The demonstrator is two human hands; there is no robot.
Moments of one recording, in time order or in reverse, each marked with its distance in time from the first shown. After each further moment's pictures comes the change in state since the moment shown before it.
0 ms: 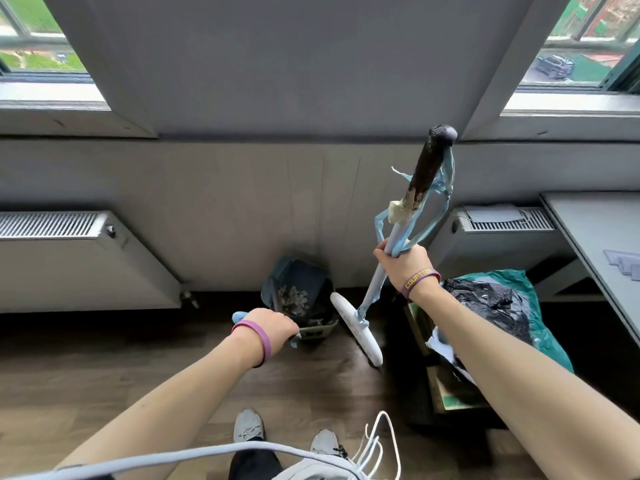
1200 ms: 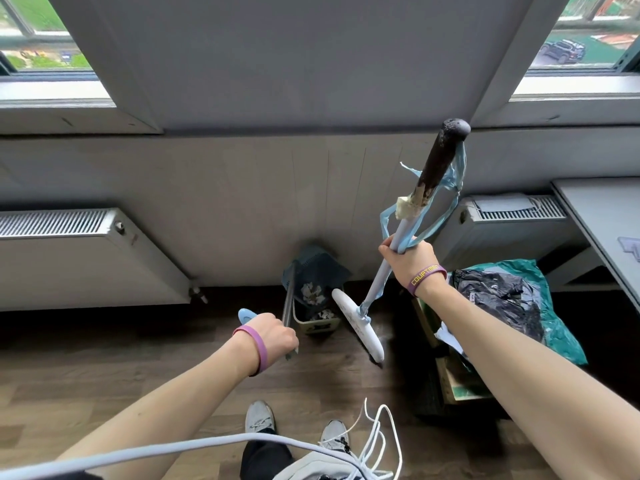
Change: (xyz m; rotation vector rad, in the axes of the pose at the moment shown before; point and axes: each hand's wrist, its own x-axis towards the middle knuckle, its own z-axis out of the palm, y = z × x) left_hand -0.016 -0.001 0.027 0.188 -0.022 0.221; right_hand -0.009 0.005 0.006 0.055 -0.025 -0.005
